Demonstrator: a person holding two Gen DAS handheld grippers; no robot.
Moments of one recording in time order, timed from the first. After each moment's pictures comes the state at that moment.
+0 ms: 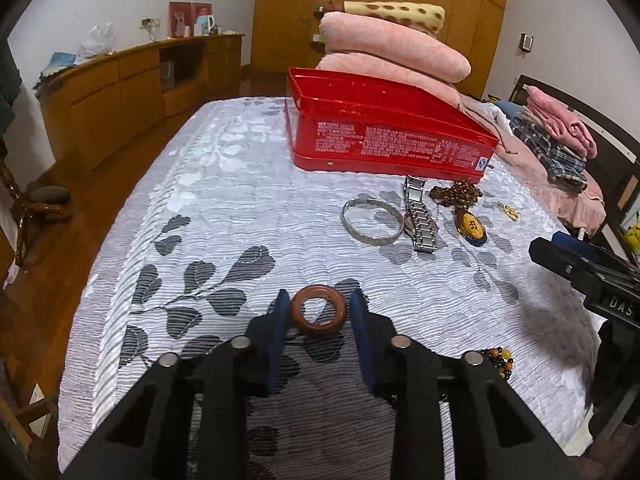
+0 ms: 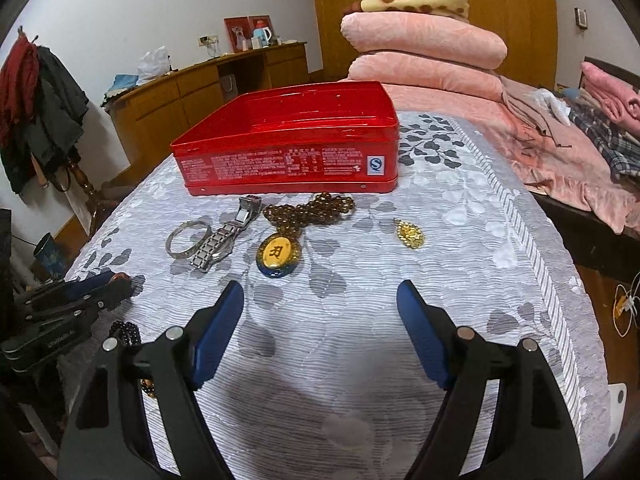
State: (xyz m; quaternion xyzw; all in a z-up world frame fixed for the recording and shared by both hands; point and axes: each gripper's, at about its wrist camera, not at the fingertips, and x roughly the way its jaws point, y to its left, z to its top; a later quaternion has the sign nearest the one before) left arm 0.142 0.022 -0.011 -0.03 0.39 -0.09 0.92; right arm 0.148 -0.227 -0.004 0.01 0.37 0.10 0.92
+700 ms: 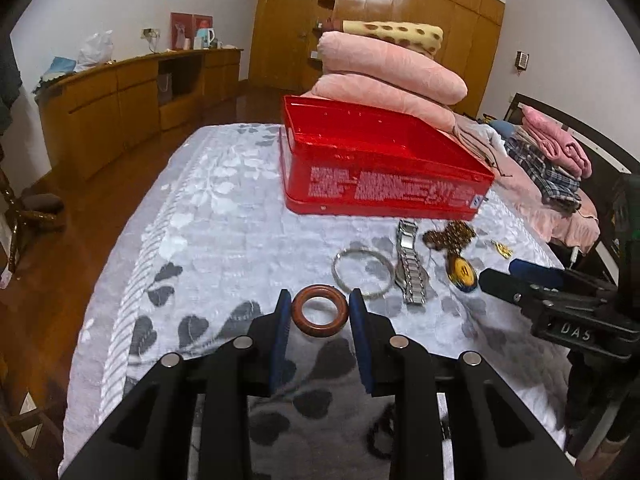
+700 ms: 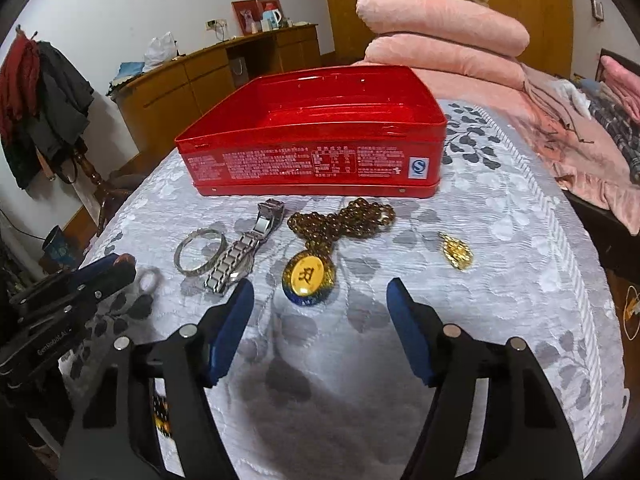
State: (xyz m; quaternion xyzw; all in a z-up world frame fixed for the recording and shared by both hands) left arm 0.164 0.021 0.008 -0.05 0.36 -0.10 0.93; right arm 0.186 -0.202 -0.007 0.02 0.40 0.12 0.91
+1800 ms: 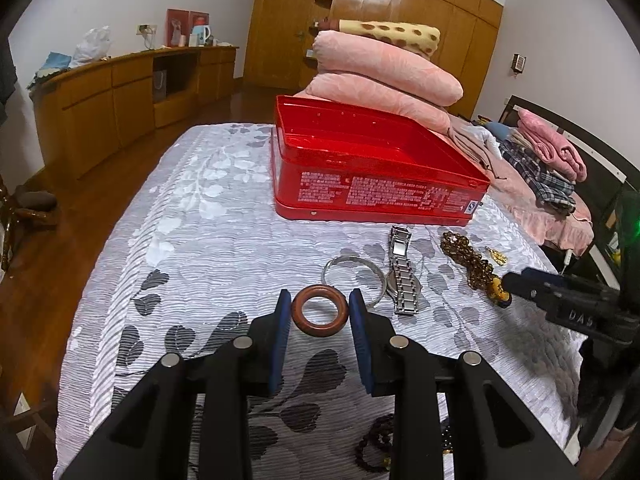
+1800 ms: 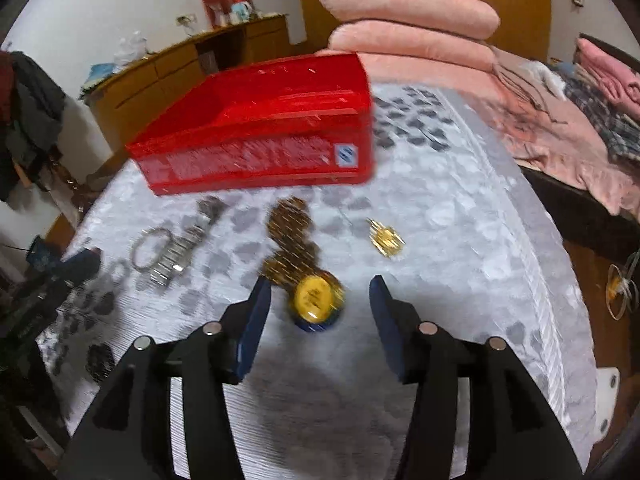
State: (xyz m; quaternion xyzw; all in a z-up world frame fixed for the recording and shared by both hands) left arm 0.169 0.018 0.009 -0.05 0.36 -0.11 0.92; right arm 0.184 -0.239 -0.003 0.02 0.42 0.09 0.90
